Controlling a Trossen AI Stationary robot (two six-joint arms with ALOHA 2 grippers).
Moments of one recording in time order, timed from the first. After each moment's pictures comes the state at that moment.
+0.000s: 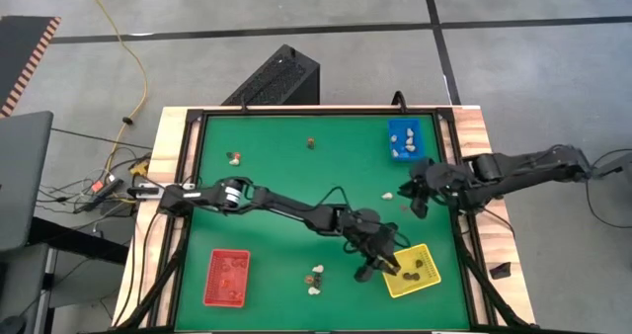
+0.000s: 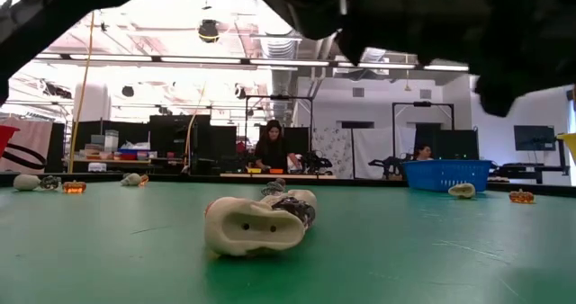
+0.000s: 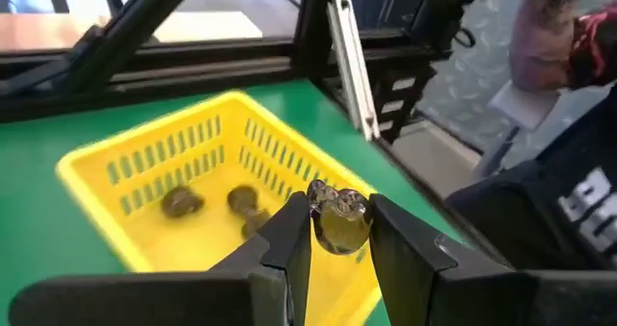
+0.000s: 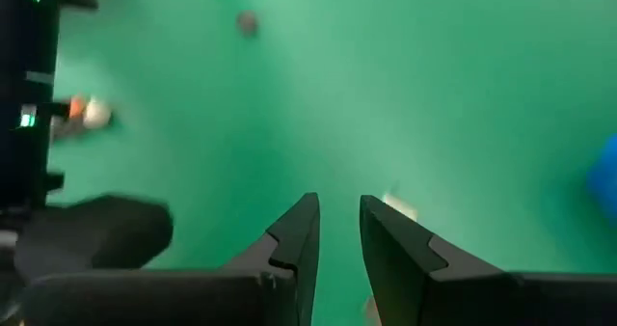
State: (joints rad) left arm -0.17 2.50 2.01 0.22 0.46 -0.09; right arm 0.14 0.67 0.62 -0.75 0.20 0.56
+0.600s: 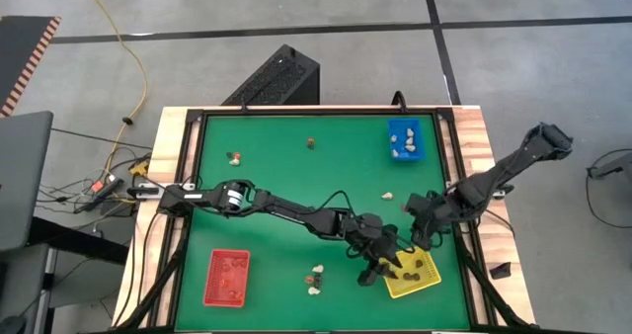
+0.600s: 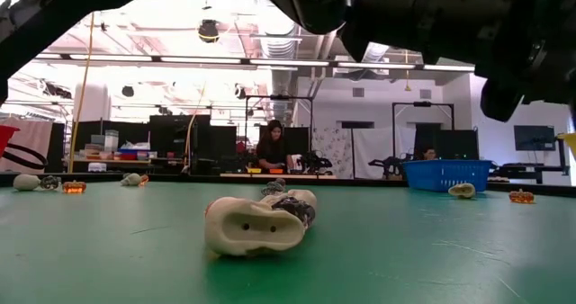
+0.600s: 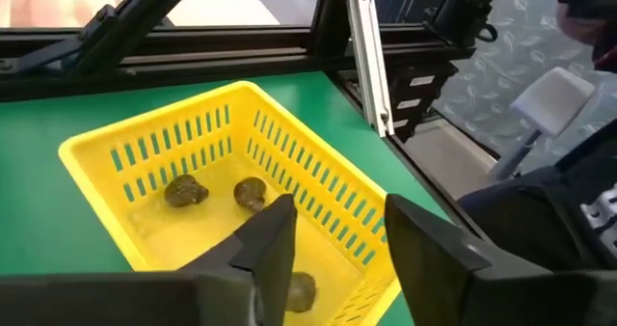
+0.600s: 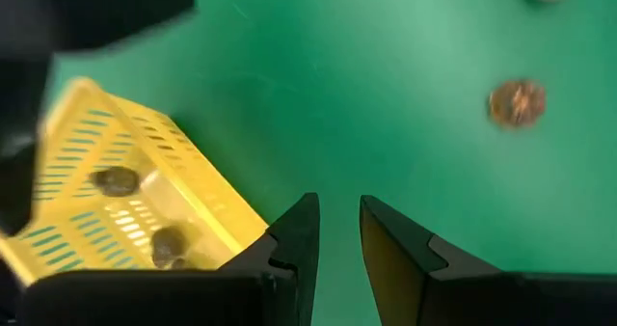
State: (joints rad) left arm -0.19 2.52 2.06 0.16 0.39 -0.11; right arm 0.53 0.92 0.62 -0.85 0.10 1.05
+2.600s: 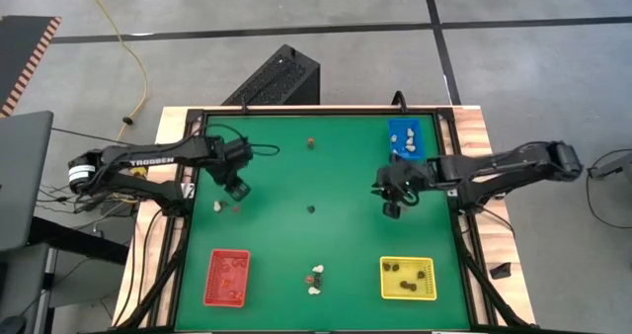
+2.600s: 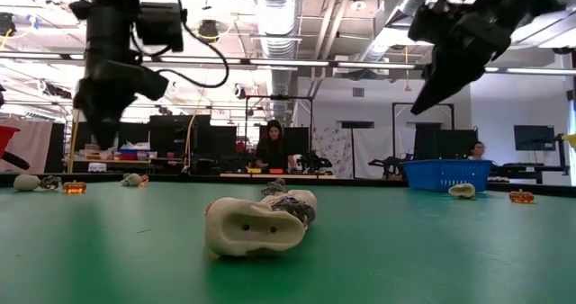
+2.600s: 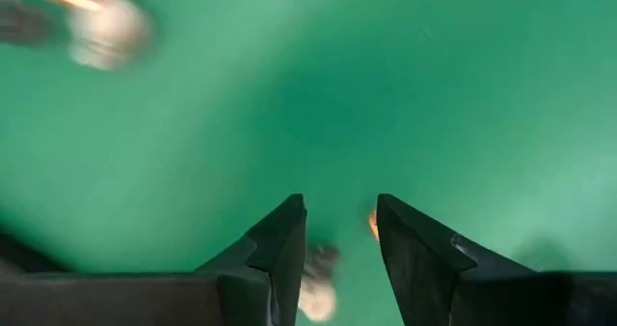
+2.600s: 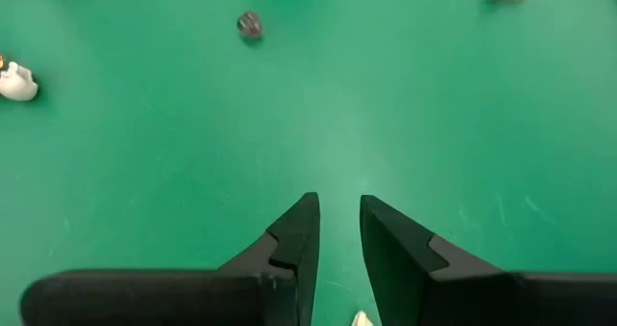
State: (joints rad) left arm 0.38 1.17 0.74 -0.93 0.06 -0.42; right arm 0.00 1.03 0.67 -0.44 0.13 0.16
